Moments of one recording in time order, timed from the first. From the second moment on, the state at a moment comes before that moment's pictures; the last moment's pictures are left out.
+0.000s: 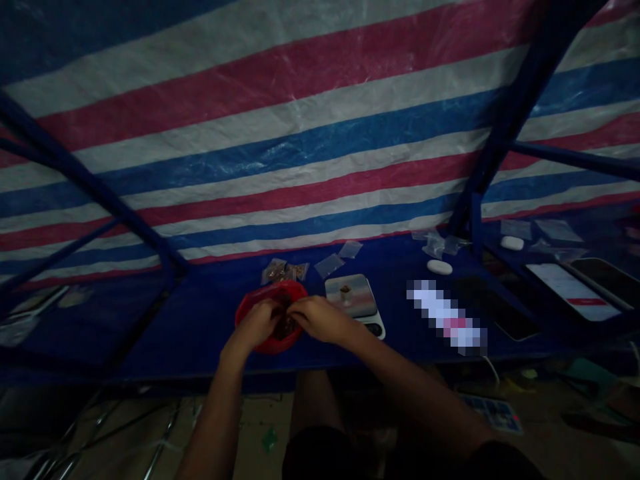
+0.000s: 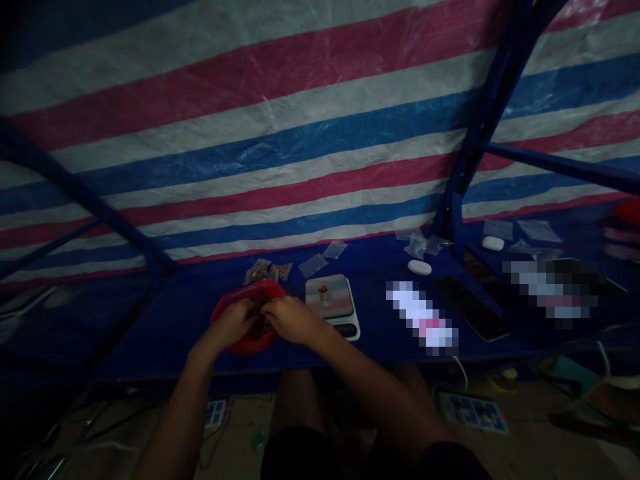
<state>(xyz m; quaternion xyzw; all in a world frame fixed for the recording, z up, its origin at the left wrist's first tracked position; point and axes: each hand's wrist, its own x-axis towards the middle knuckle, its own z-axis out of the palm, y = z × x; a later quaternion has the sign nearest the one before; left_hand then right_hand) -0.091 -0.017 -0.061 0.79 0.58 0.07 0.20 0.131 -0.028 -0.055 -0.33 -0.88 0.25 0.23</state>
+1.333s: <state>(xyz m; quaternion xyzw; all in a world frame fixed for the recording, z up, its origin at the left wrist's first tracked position) -0.070 -0.018 -0.062 0.80 0.54 0.14 0.23 0.226 0.023 -0.043 -0.51 -0.81 0.22 0.19</state>
